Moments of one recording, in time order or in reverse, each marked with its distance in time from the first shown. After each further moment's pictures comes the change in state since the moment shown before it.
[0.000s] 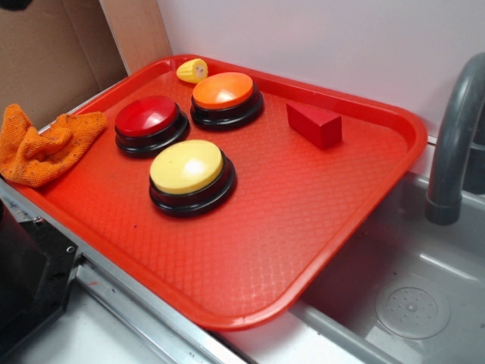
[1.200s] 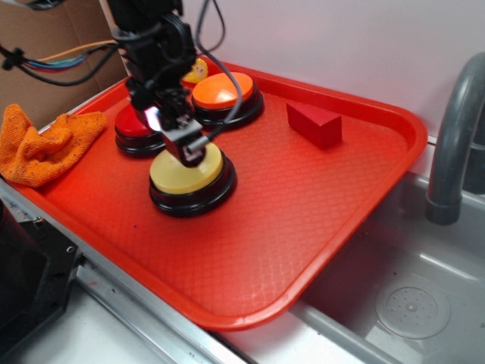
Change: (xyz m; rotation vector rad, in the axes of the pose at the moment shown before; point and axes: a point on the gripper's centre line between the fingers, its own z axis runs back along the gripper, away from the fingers) arm 0.083 -0.007 -0.185 -0.010 0.039 -0.223
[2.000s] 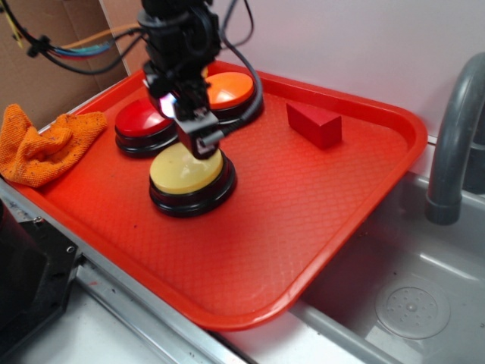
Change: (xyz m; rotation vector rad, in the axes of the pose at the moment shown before) arm 0.004 -0.006 0.029 0.104 0.063 -0.030
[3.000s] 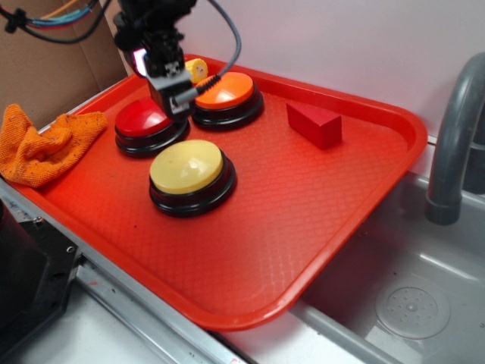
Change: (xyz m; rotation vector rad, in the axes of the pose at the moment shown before) arm -0.010 0.002 0.043 0.015 -0.025 -0.034
